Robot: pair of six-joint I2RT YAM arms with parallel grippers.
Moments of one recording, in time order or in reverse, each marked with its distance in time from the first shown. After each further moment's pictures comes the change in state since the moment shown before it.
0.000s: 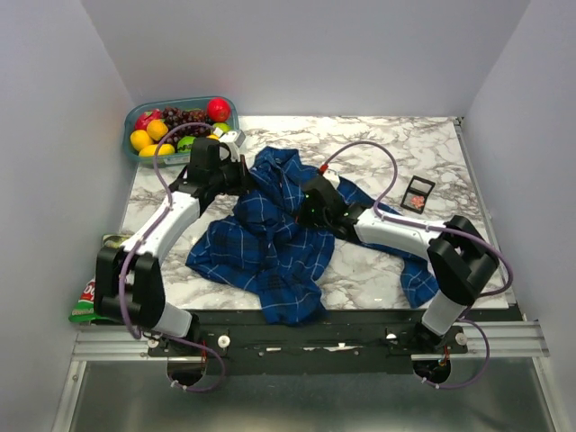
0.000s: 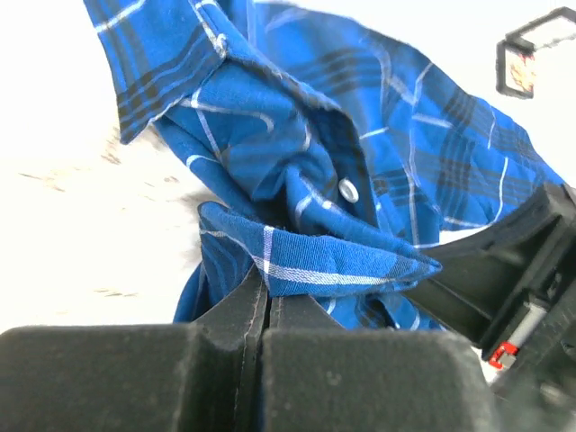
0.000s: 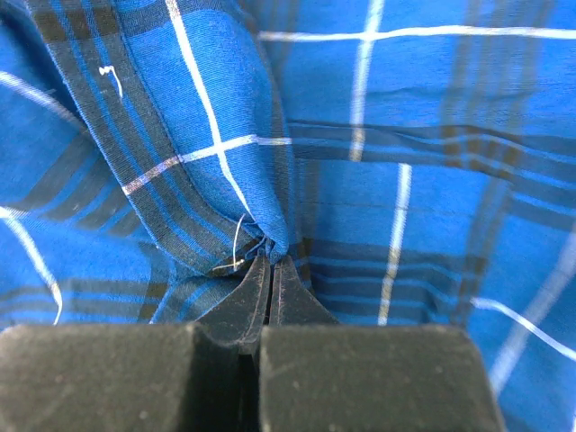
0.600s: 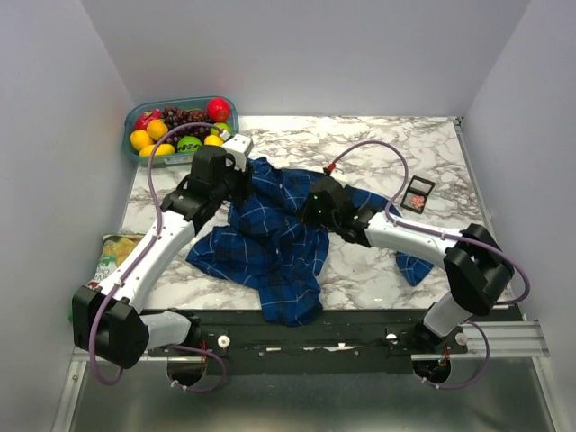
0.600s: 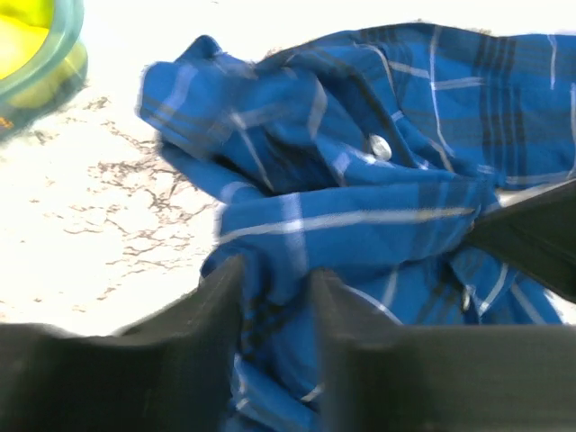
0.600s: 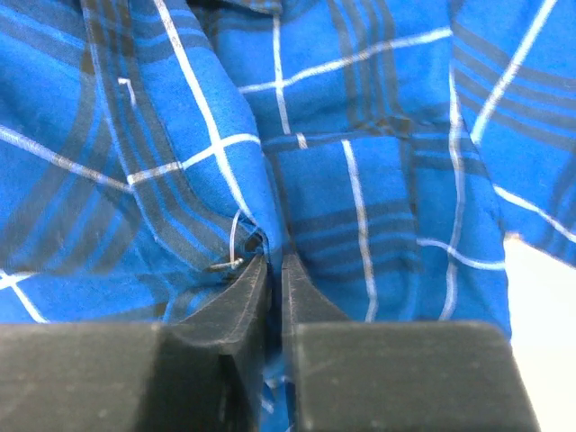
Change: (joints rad) left arm -0.193 -0.272 -0.005 -0.193 -0.416 0.256; right arm -0.001 -0.093 -0.046 0.039 0.004 -0.009
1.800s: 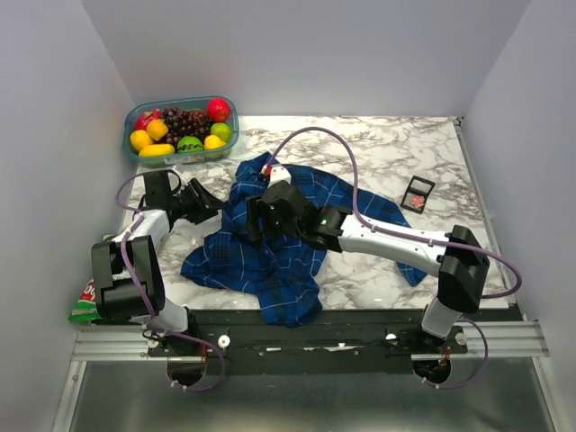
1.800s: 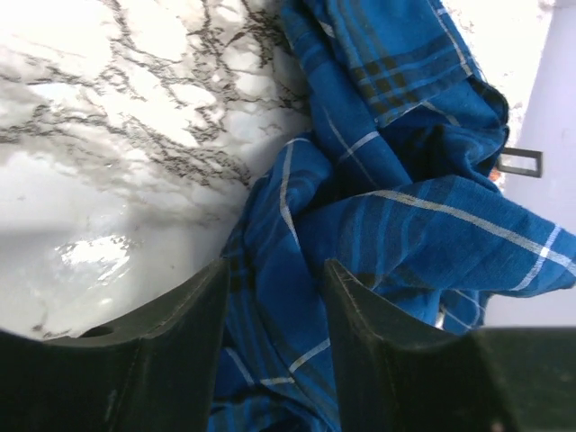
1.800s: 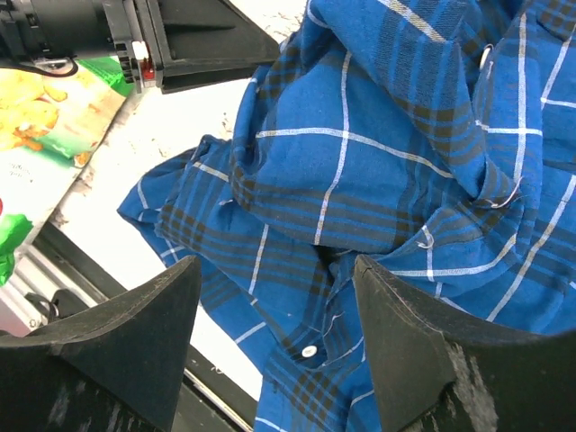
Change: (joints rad) left arm 0.575 0.263 -0.265 0.267 0.607 -0.544; right arm 0.277 0.091 0.349 -0.195 0.029 -0.306
